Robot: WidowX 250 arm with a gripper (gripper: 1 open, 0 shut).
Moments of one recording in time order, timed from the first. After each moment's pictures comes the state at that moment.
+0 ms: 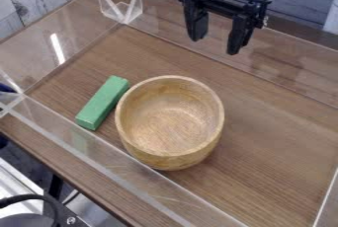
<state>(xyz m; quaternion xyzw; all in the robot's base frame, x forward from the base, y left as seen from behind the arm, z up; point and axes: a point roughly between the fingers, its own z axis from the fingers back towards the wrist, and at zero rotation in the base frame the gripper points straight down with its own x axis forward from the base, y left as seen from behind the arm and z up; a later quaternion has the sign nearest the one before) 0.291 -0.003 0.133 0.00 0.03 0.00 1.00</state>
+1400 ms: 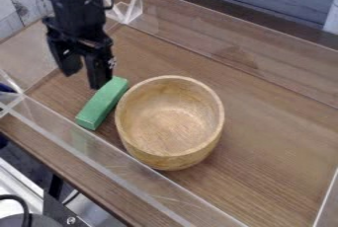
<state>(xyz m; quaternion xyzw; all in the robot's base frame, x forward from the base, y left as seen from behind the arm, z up) 0.193 0.126 0.089 -0.01 0.02 0.02 1.00</state>
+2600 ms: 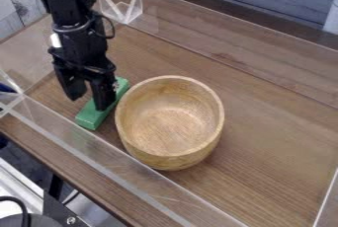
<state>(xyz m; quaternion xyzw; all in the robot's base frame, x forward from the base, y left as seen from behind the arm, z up) 0.195 0.125 0.053 -0.04 0.04 0.05 1.00</state>
